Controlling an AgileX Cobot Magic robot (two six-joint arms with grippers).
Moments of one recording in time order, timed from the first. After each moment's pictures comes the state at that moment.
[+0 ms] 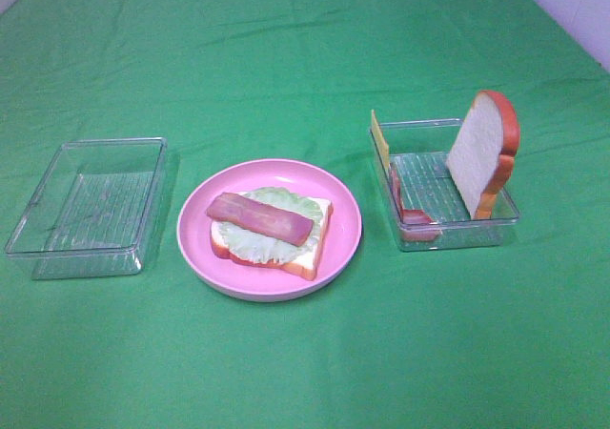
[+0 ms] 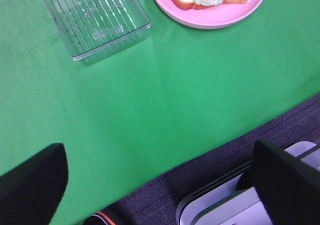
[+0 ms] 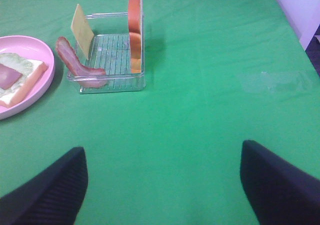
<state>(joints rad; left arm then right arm) -0.58 0.52 -0.77 0.05 1.22 -0.17 -0.01 0.00 -0.51 0.09 1.07 -0.07</state>
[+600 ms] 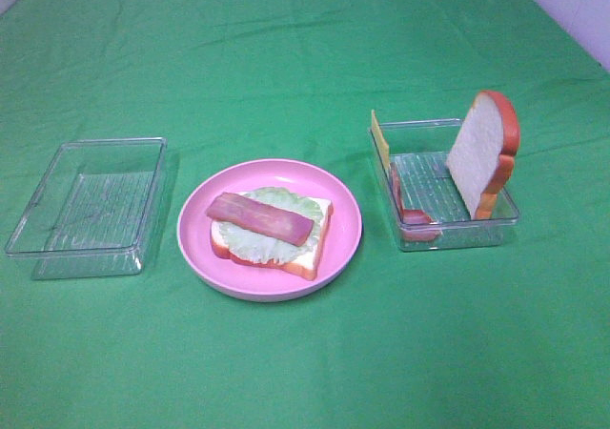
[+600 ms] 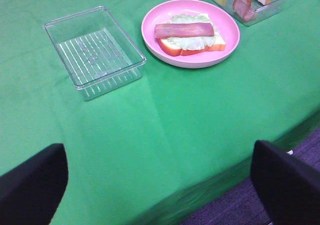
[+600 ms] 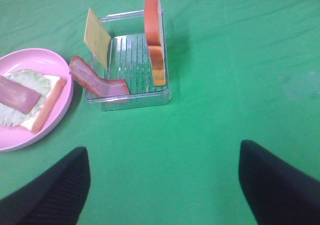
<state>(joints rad) -0.58 0.00 -0.59 0.04 1.22 -0.10 -0.01 0.53 -0.57 0.21 0.78 -0.07</state>
